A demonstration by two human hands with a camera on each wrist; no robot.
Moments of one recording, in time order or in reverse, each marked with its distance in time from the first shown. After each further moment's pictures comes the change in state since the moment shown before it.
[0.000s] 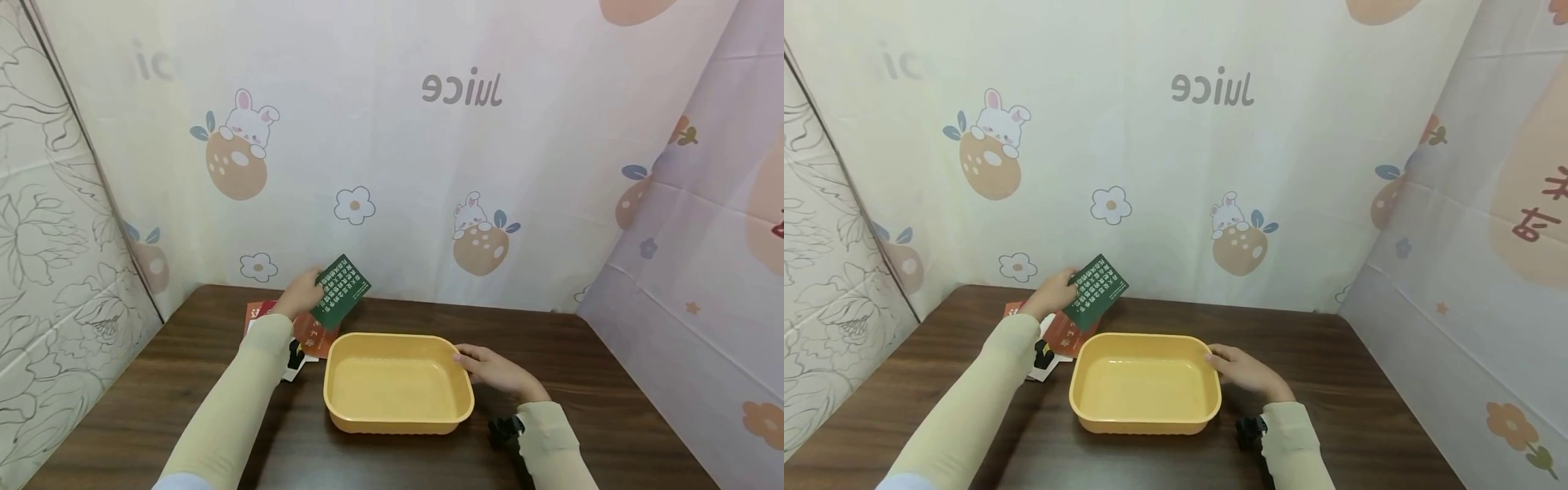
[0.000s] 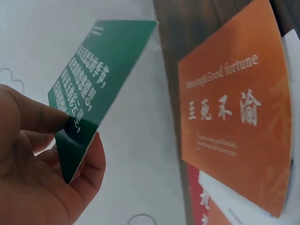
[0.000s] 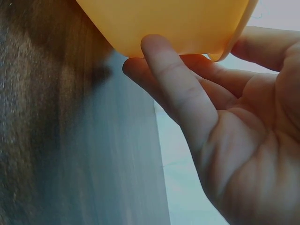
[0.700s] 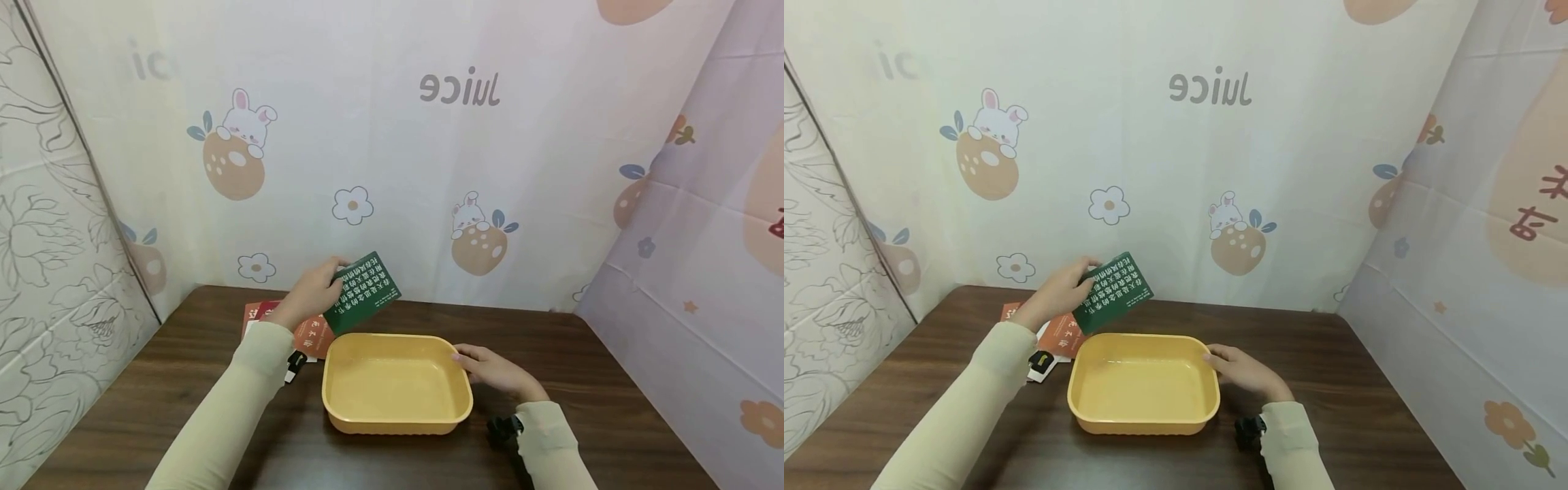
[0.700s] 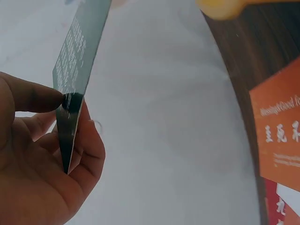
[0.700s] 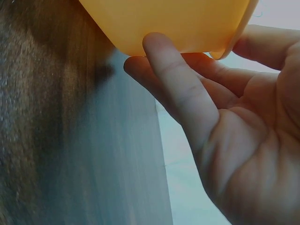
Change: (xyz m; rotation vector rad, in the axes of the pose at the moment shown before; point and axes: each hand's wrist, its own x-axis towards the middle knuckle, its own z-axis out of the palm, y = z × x) left_hand -0.033 0.055 -0.004 0.054 -0.032 0.251; right_hand 0.002 0.007 -0.002 -0.013 0.011 -0.001
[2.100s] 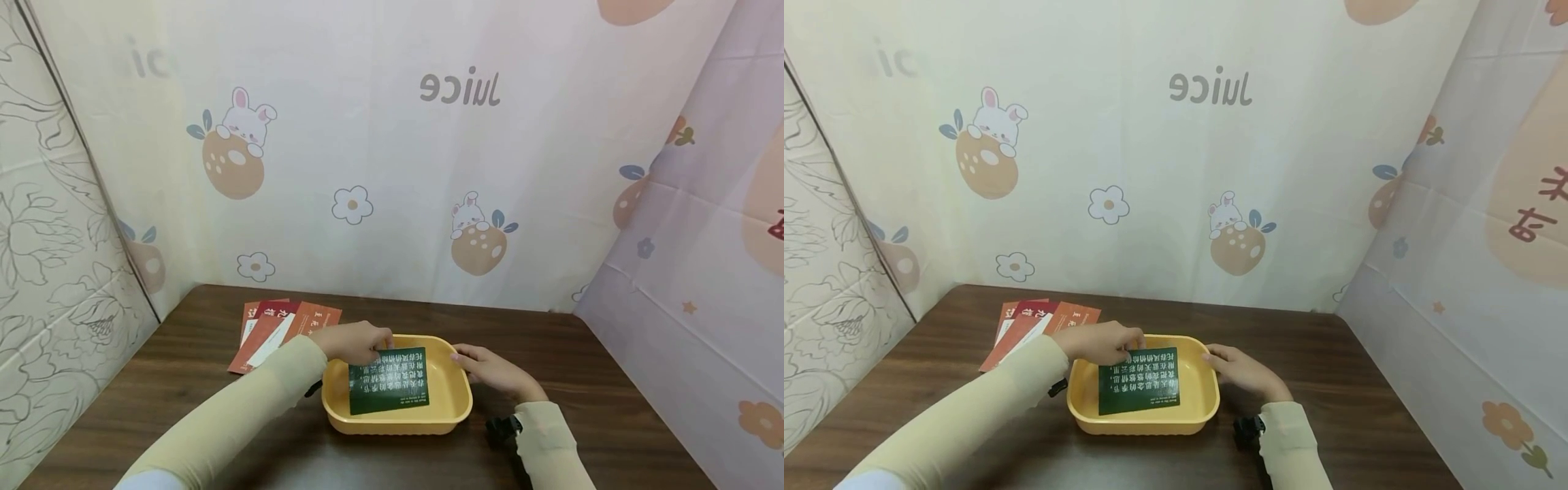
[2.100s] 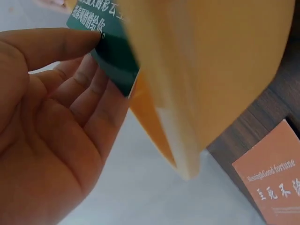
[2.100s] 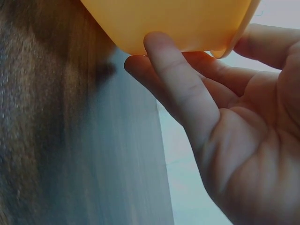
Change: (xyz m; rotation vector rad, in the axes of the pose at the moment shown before) left_hand -0.012 0.022 0.073 0.317 -0.627 0.168; right_hand 0.000 -0.004 0.001 0.030 -0.005 0.014
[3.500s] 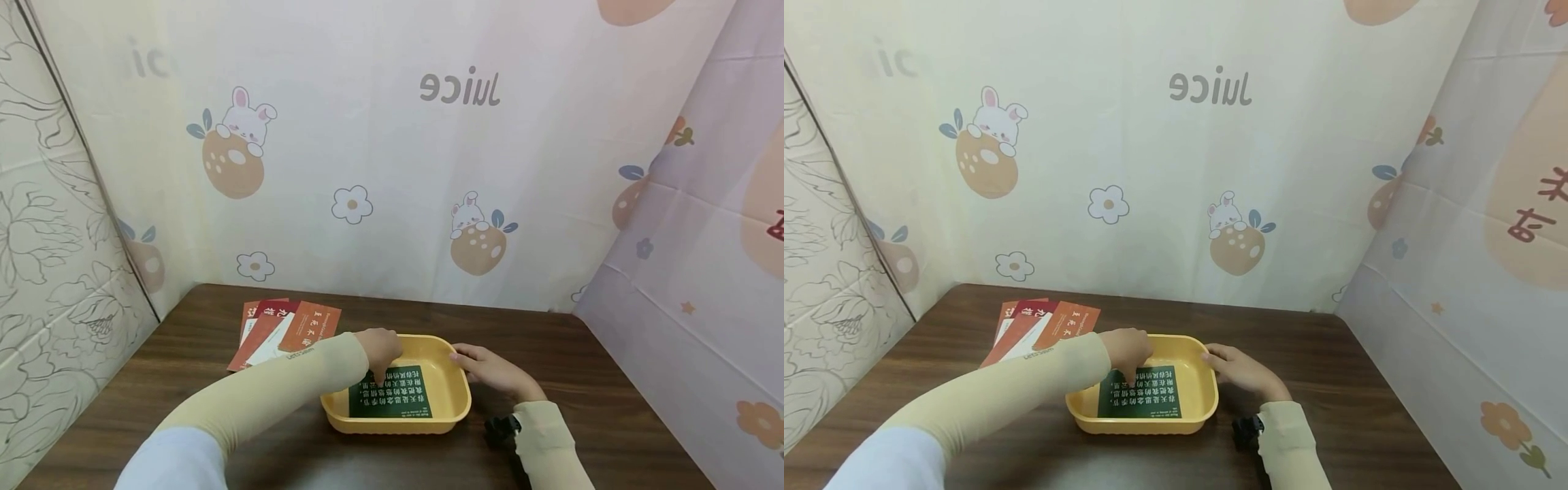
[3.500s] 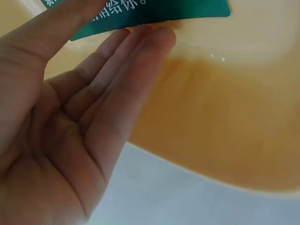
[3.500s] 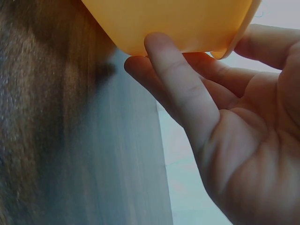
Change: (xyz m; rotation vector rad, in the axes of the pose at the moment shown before) left_hand 0.036 0.036 0.022 0.518 -0.082 -0.133; right_hand 0.001 0.001 0.001 -0.033 0.017 -0.004
